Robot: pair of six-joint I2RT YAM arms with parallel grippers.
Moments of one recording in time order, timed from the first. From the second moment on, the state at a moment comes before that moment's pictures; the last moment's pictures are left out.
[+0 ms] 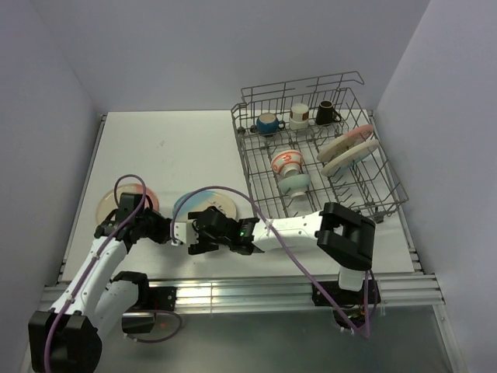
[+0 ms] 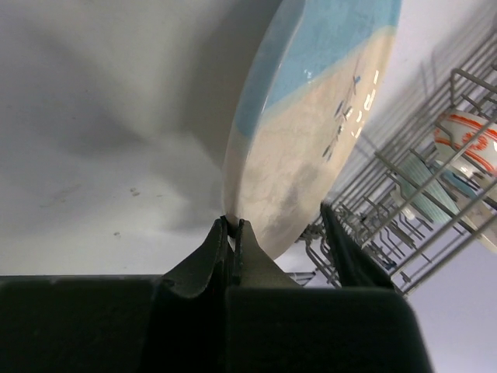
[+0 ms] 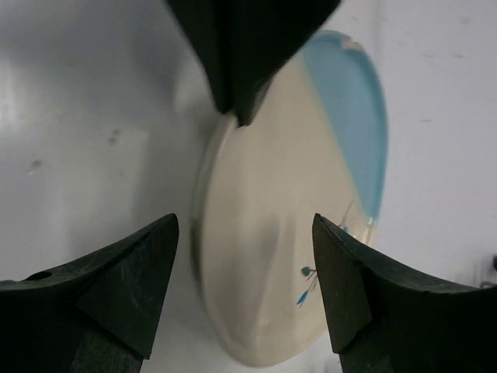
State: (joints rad) left arm -0.13 0.85 0.50 -0.65 0.32 -1.22; right arm 1.25 1.77 1.07 0.02 0.12 -0.58
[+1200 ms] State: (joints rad) left arm -0.01 0.59 0.95 -0.93 0.12 -0.95; right arm 1.16 1.73 1.35 -0.33 -0.04 -0.86
